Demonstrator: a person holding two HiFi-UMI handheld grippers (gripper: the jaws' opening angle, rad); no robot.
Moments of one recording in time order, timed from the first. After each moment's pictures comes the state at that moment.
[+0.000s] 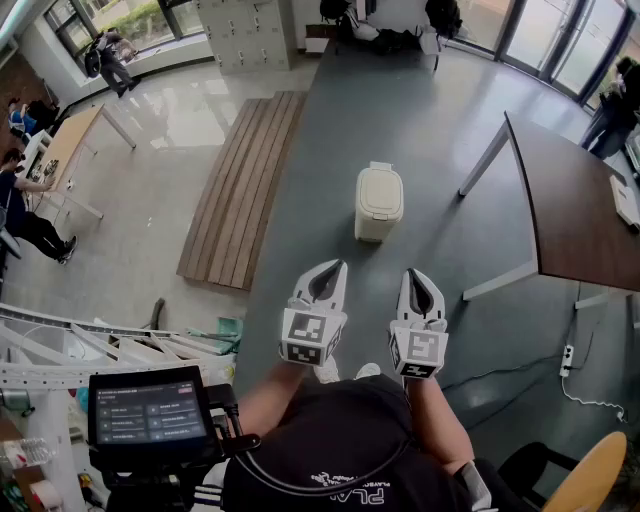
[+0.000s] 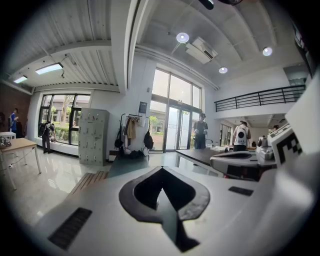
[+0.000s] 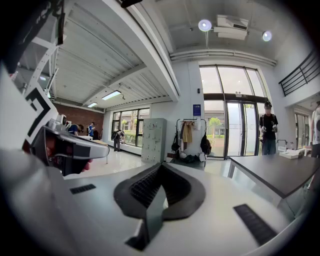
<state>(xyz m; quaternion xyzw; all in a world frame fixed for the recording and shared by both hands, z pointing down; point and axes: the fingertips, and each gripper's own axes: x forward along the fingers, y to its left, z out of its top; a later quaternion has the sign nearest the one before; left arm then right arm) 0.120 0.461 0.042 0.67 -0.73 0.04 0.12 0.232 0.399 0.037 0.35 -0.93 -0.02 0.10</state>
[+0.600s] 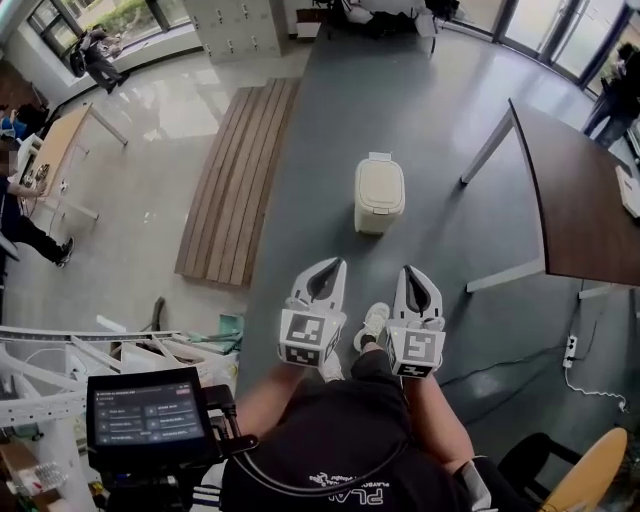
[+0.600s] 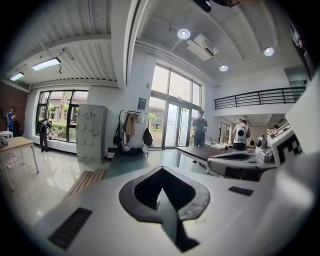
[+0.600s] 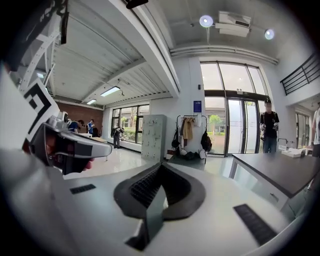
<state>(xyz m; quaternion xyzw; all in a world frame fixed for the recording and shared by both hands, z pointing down) 0.091 0.424 0.059 0.67 -0.73 0.04 0.13 0.194 0.368 0.055 0.35 -0.93 -0.02 0.11</state>
